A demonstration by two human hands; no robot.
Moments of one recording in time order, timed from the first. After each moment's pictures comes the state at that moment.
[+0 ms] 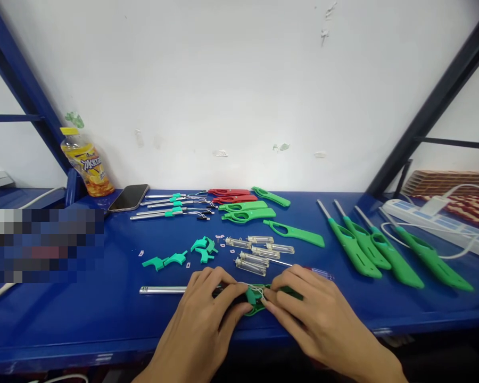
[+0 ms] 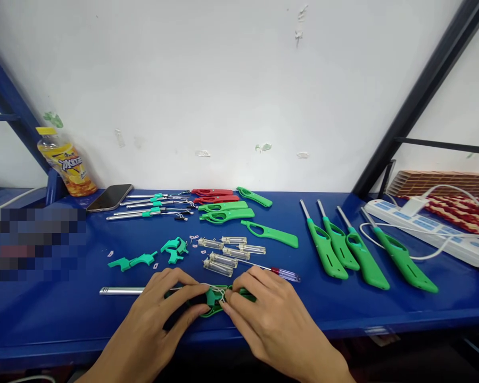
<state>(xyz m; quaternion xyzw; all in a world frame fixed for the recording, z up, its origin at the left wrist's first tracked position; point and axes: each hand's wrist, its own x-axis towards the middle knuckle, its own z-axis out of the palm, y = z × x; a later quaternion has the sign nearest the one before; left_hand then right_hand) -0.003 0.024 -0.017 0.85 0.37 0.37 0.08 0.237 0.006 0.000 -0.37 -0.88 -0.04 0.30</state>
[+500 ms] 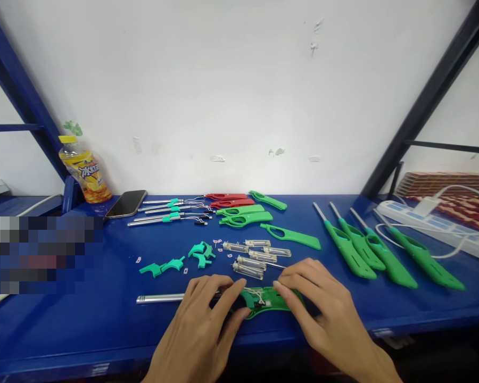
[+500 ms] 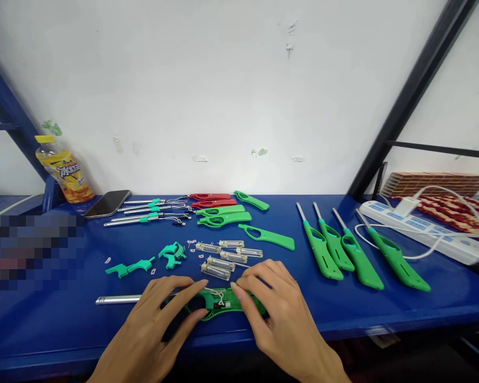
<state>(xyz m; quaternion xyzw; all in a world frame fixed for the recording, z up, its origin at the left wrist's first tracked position) -0.007 0.022 -0.020 0.87 0.36 0.34 -0.05 0.239 0.009 0.000 -0.42 -0.81 0.00 0.42</state>
